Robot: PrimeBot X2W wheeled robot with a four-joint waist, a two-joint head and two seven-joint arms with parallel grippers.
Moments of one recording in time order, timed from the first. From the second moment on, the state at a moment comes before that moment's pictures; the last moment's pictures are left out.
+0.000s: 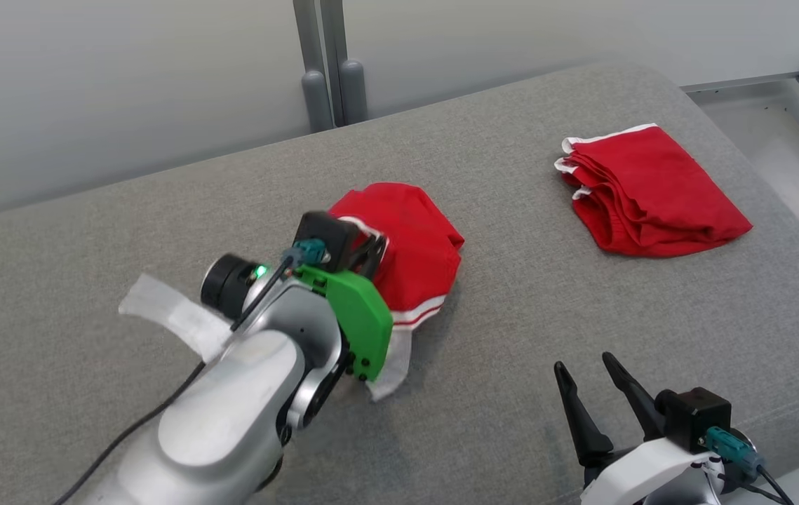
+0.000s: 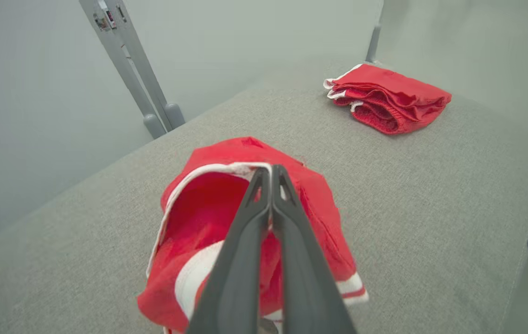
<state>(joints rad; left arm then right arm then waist) -0.62 0.25 -0.86 0.30 -0.63 0.17 0.23 0.06 -0.05 0.16 0.10 0.22 0.13 -0.10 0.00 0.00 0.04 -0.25</state>
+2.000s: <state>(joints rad) -0.71 0.50 -0.60 0.71 -0.65 0.17 -0.13 0.05 -0.05 0.19 0.05 0.17 0.13 -0.05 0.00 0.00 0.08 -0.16</state>
